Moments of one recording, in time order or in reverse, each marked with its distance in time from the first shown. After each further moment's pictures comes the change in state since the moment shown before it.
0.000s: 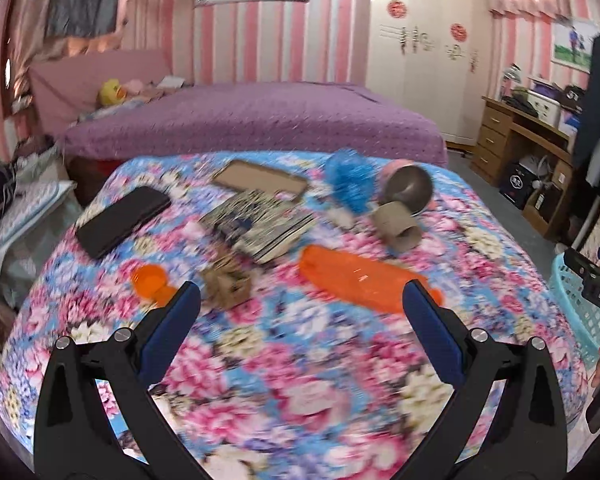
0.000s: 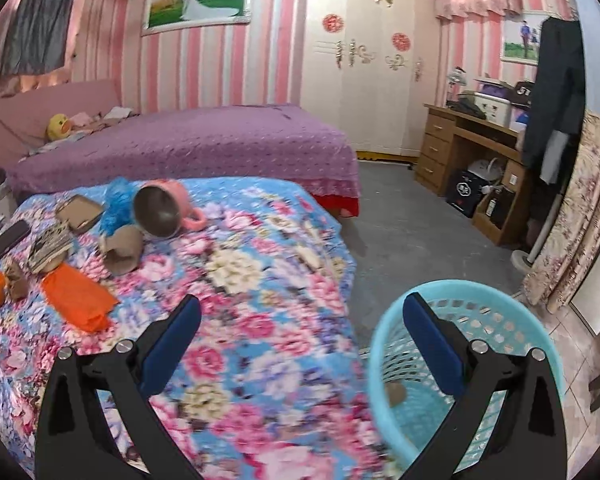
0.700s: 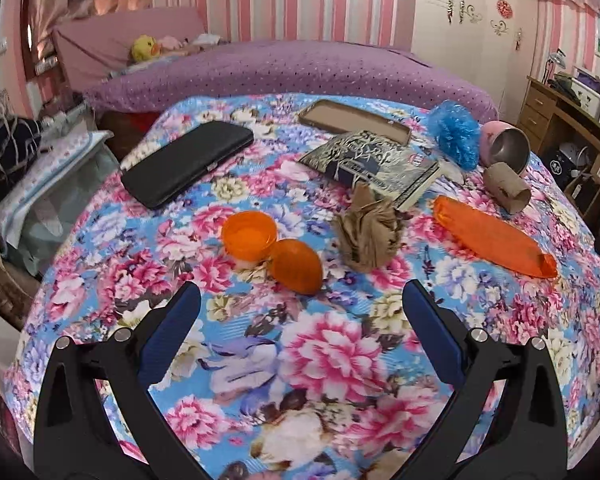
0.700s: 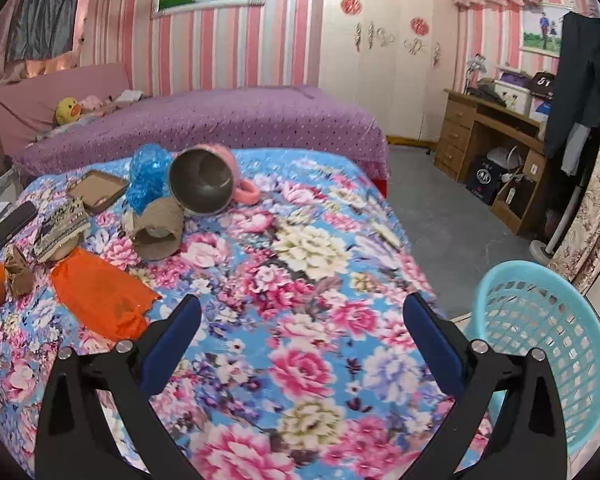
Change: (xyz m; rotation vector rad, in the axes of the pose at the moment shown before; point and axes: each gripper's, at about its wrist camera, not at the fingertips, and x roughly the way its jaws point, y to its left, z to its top) left arm 0.045 0.093 -0.018 -0.057 0.155 0.101; right arm 0.041 0.071 -0.009 -0.003 0.070 0.040
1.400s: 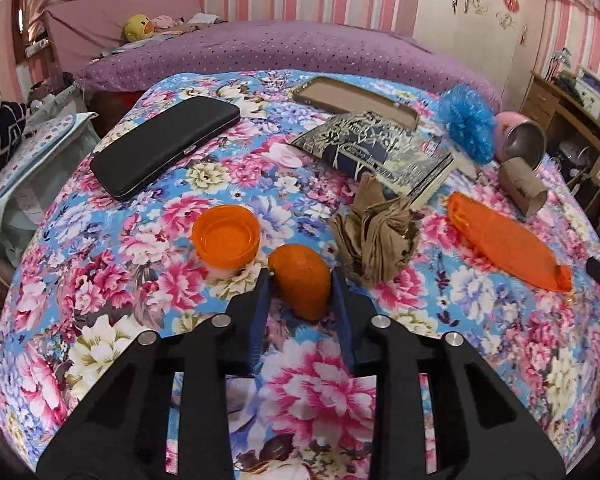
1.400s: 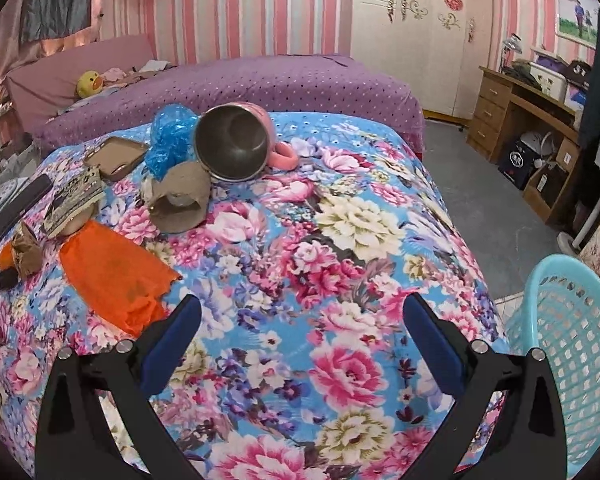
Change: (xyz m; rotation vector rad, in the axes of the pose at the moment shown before) left arm 0.032 -0.004 0.008 -0.020 0.054 -0.026; right arm 0.028 0.017 -0.001 -0.053 0.109 0.098
